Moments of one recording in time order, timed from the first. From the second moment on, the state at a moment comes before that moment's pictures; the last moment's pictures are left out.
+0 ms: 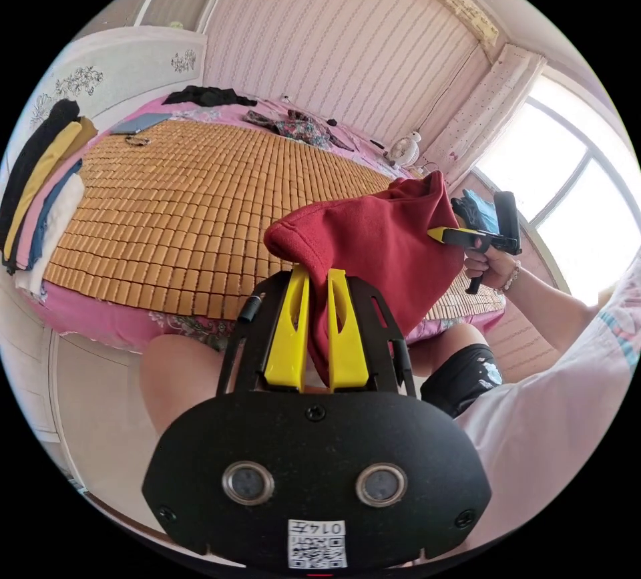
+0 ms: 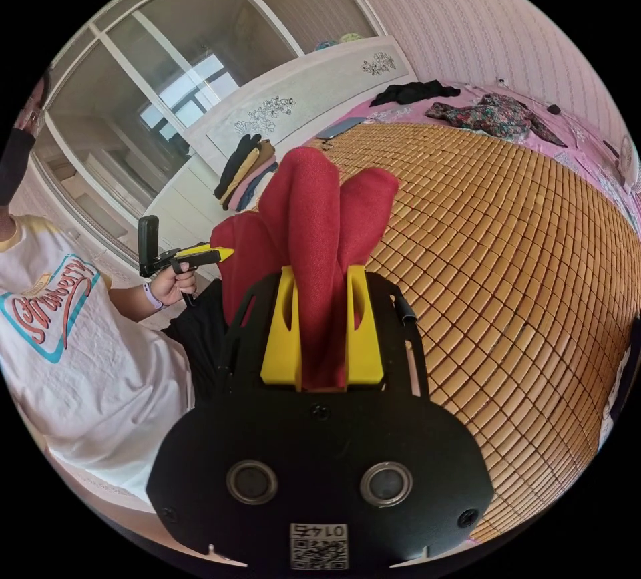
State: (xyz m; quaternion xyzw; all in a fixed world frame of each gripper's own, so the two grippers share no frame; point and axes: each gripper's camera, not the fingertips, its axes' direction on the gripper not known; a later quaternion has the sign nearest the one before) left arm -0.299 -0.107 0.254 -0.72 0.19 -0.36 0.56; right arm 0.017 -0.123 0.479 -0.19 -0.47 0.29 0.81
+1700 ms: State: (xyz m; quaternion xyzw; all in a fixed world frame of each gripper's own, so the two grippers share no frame) left arm -0.415 -0.174 0.098 -0.70 -0.04 -0.41 0.58; right arm -0.179 -0.301 0.366 -0.29 -0.24 0.25 0.89
